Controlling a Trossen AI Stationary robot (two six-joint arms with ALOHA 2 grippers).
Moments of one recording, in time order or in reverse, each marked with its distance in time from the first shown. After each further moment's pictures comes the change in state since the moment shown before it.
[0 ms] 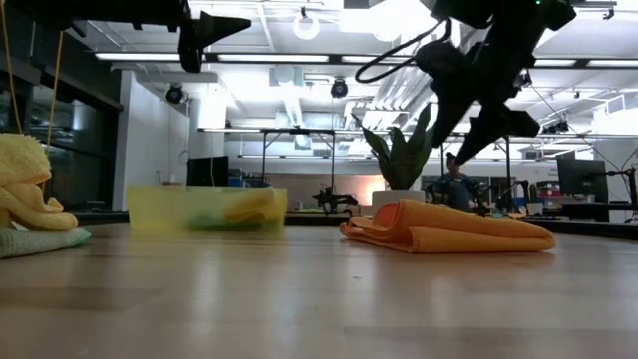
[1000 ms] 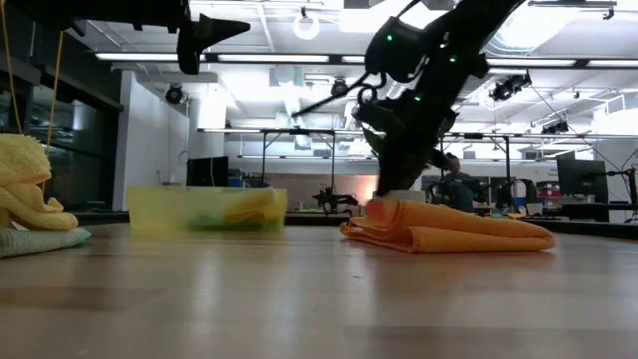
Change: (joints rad) left arm 0.000 0.000 0.000 0.001 -0.042 -0.027; right arm -0.132 0.387 0.157 0.248 0.020 -0.459
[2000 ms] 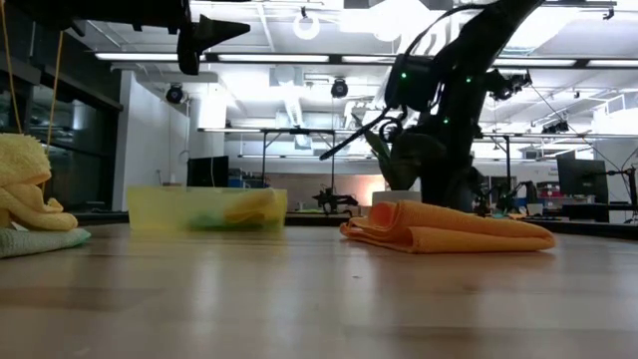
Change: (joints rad) left arm 0.000 0.000 0.000 -0.005 -0.008 0.009; right arm -0.108 -0.027 -0.093 -0.154 -0.130 -0.104
